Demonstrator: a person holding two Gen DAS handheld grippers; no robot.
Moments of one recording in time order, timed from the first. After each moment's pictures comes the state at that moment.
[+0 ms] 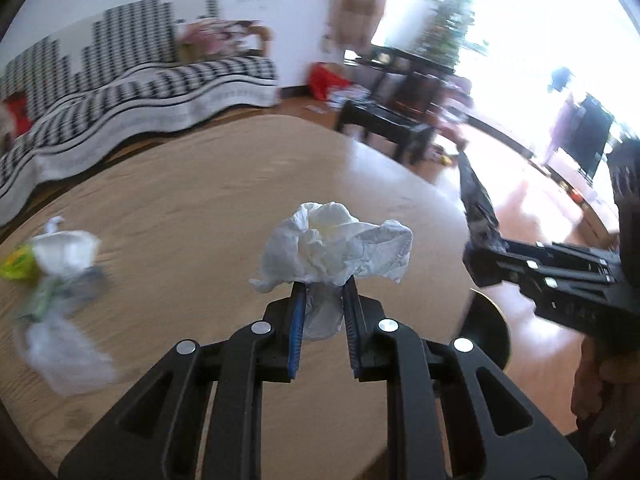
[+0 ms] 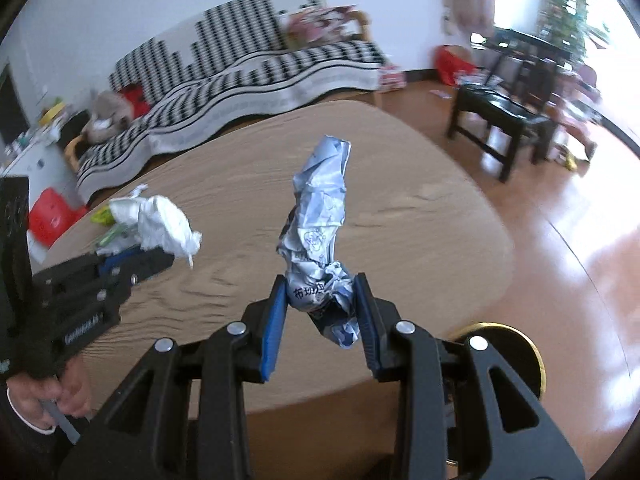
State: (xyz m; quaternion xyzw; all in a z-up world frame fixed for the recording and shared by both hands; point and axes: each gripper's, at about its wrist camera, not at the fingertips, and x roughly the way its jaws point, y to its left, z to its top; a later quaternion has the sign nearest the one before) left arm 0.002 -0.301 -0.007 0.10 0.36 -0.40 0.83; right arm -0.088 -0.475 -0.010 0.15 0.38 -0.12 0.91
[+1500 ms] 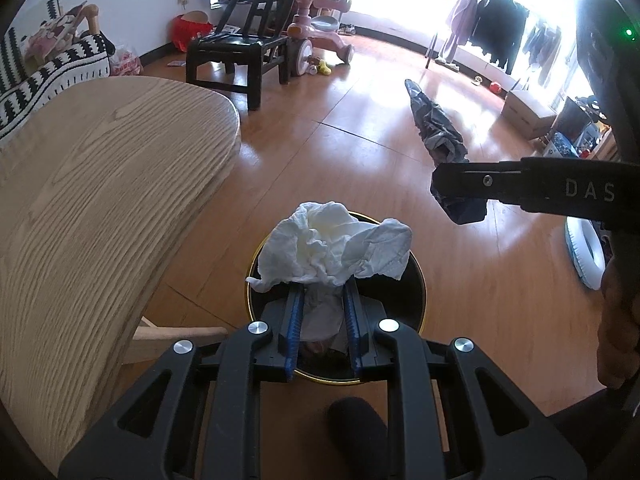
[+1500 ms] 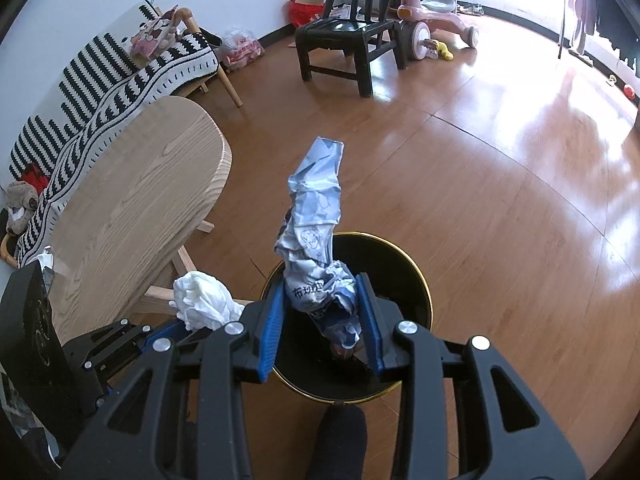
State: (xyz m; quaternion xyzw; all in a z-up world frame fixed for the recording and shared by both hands) left arm -0.126 -0.488 -0.102 0.21 0.41 -0.54 0.70; right arm -0.249 -0.627 -0.081 0.29 0.41 -0.27 0.82
